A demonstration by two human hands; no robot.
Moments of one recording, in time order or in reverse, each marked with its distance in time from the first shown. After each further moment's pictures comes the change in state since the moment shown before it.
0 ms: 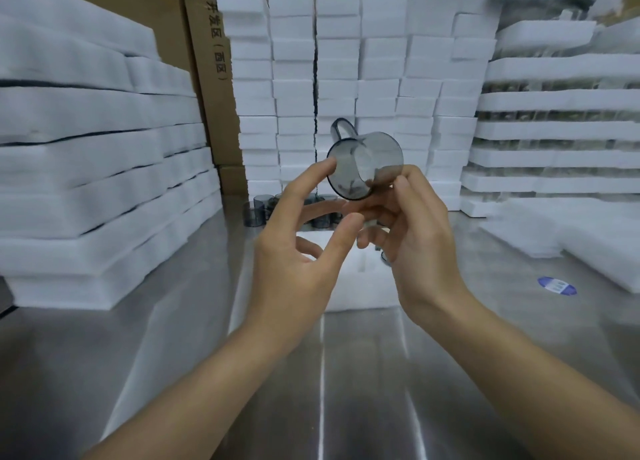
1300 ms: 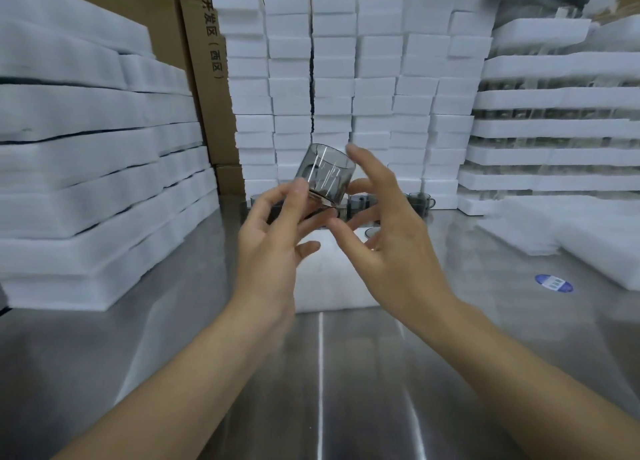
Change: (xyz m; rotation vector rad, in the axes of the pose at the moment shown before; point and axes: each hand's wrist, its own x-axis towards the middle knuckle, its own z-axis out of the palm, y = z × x) left_hand 0.014 0.002 -0.005 -0.433 0.110 -0.585; right_hand 0.002 0.029 -0.014 -0.782 -0.093 -0.321
